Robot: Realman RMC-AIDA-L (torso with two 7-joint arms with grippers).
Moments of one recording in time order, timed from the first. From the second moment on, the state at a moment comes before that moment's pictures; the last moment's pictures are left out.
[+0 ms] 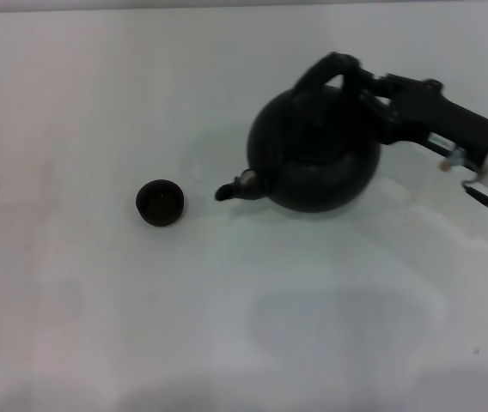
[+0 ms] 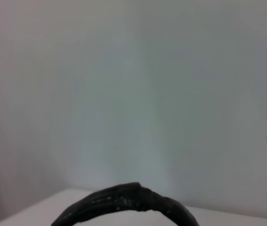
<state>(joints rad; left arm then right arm) -0.24 -2.08 0.31 -0.16 -2.09 -1.39 2.74 0.27 2.01 -1.68 -0.65 -0.73 -0.98 1.06</state>
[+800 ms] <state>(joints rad) -0.19 -2.09 0.31 -0.17 -1.95 -1.39 2.75 0.33 2.02 -1.90 -0.94 -0.75 -0.53 0.99</state>
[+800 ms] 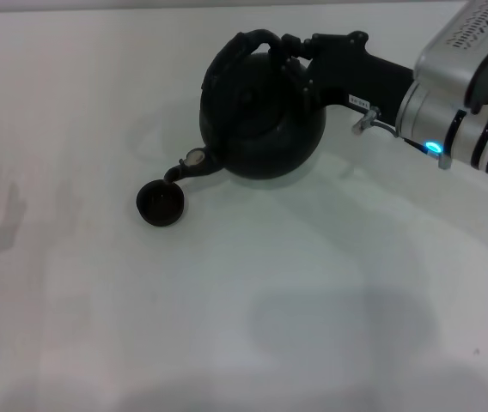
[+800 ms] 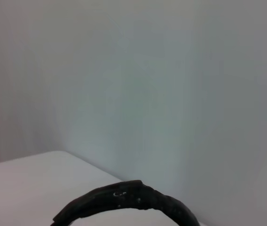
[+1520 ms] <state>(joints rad) -0.21 -2.08 0.30 -0.17 -1.96 -1.39 2.75 0.33 2.02 -1.97 -1.02 -0.74 -0.45 0.78</state>
